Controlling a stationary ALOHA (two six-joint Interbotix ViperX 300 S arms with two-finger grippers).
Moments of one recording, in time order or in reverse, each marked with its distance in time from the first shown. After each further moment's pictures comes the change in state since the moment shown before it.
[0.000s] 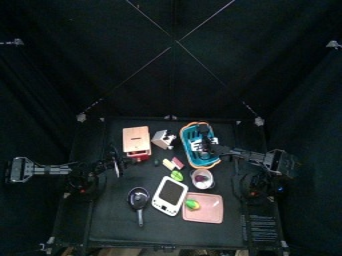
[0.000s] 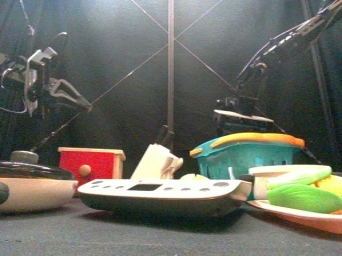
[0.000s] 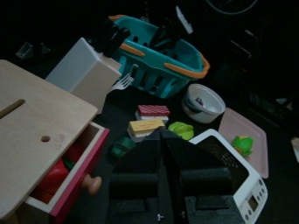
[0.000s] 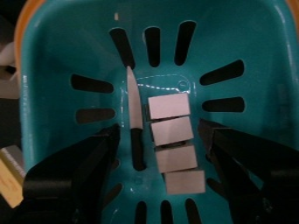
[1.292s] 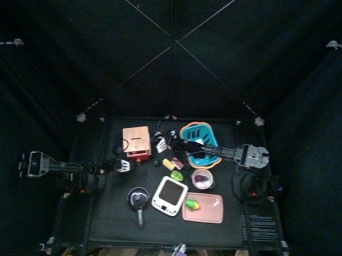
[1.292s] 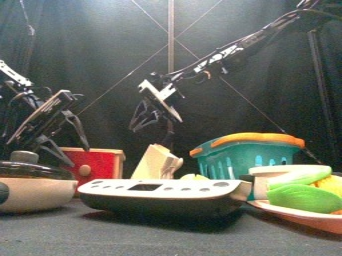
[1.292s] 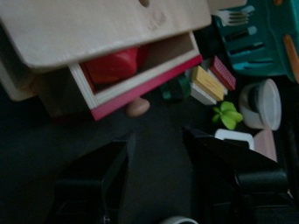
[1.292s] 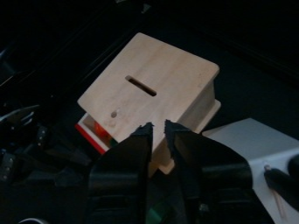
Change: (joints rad) left arm -0.040 0.302 -0.095 -0.721 0.153 -0.020; right arm 0.081 0.417 -0.502 -0.253 -0.607 0.002
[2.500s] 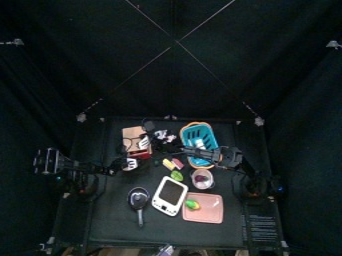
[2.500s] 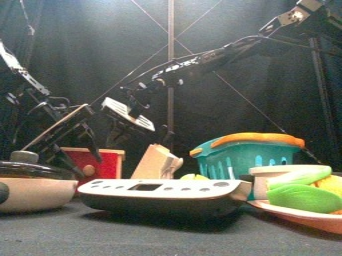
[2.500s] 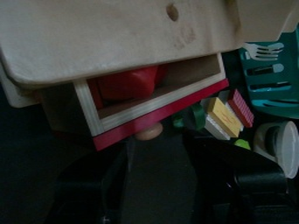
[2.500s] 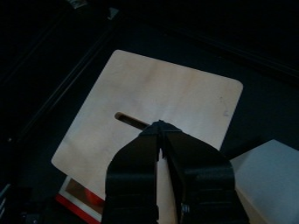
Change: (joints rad) left arm -0.023 0.179 -0.098 -0.155 -0.143 -0.017; right arm 0.063 0.321 -0.482 0.069 0.364 -0.003
